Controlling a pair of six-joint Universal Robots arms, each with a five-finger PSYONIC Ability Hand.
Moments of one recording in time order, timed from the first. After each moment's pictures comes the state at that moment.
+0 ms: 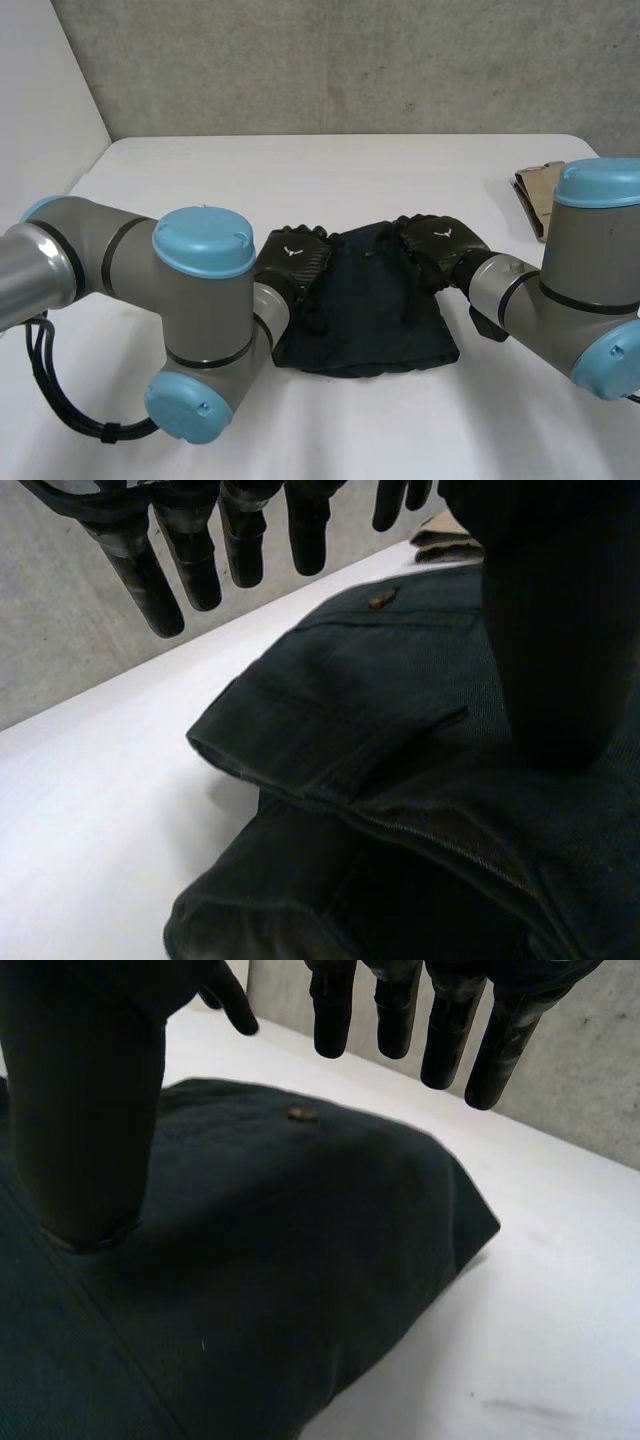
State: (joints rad) left arm 3.98 -2.20 -1.30 3.17 -1.67 3.23; right arm 1.98 -1.09 1.44 0.06 1.28 2.98; left_hand 0.19 0.21 0.21 0.21 0.05; right_hand 0.20 0.23 0.22 0.24 0.07
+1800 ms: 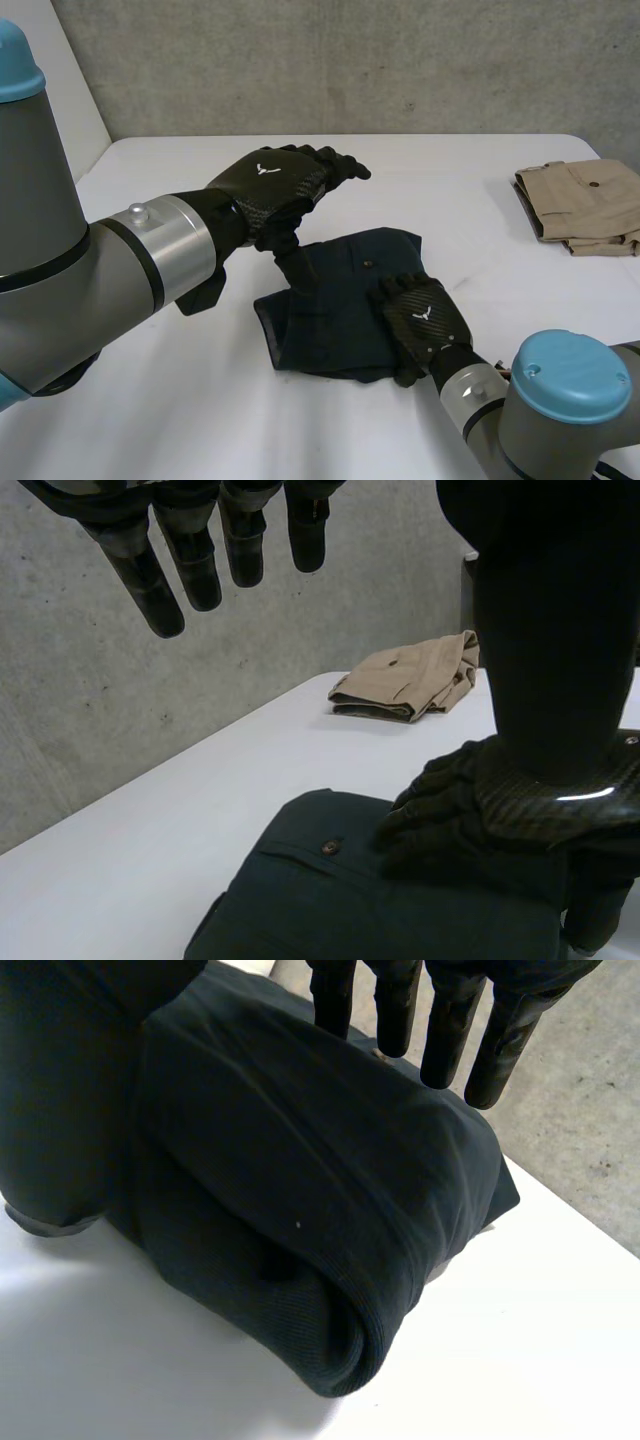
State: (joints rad) left arm 4.12 -1.80 -1.27 2.84 -1.26 3.24; right arm 2.13 -1.11 1.96 -0.60 1.48 2.78; left_hand 0.17 0.21 0.21 0.21 0.05; right_hand 0.18 0.22 0.22 0.24 0.07
